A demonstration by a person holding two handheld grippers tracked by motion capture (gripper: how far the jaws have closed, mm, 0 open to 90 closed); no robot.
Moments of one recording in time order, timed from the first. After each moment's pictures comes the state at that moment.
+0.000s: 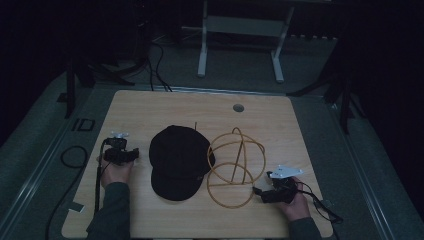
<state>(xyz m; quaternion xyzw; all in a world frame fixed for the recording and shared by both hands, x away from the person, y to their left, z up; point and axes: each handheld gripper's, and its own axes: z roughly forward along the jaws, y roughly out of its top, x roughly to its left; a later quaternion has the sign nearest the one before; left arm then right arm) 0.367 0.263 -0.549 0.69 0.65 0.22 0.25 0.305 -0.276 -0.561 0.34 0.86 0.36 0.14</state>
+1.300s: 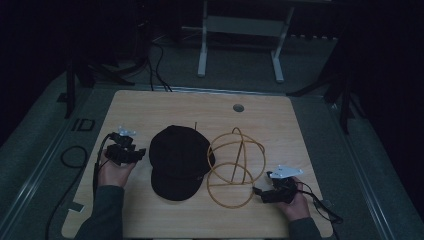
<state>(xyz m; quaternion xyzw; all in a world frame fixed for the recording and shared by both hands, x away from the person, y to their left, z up) 0.339 0.236 -0.486 0.76 0.56 0.18 0.28 0.305 -0.275 -0.561 0.34 0.85 0.36 0.14</state>
